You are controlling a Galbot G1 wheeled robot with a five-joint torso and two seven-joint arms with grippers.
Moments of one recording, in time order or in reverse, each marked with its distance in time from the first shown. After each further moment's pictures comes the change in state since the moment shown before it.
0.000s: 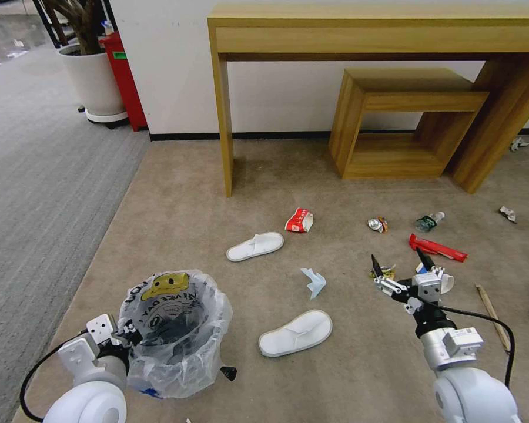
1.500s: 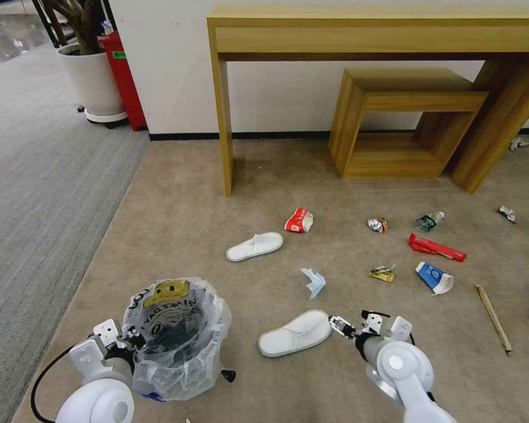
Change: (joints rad) left arm -0.017 -0.014 0.001 0.083 0.026 -0.016 0.007; right arm 0.267 0.146 -0.219 -0.268 0.910 -0.660 0.680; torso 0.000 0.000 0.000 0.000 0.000
